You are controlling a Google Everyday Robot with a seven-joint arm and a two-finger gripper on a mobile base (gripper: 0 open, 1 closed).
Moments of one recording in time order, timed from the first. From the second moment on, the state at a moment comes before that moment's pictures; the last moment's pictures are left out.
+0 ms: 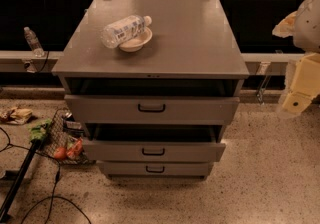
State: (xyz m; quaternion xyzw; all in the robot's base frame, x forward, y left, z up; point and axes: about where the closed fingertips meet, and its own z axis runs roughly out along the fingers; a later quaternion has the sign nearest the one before) arm 0.438 -0.217 0.976 -0.60 0.78 -0.03 0.16
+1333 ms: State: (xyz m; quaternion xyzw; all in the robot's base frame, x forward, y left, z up) arm 0.569 -0.063 0.985 -0.87 0.46 -0.04 0.15
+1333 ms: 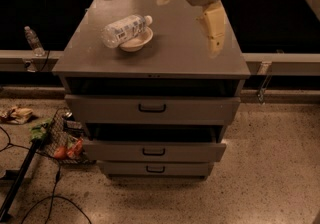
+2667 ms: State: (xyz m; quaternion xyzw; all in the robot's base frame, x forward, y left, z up) arm 0.661 0.044 0.984 -0.90 0.37 -0.05 0.24
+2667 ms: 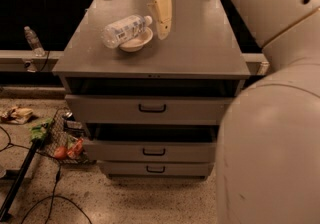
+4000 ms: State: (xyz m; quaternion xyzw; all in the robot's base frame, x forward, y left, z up) arm 0.770 0.129 0.887 -0.92 0.34 -0.03 0.20
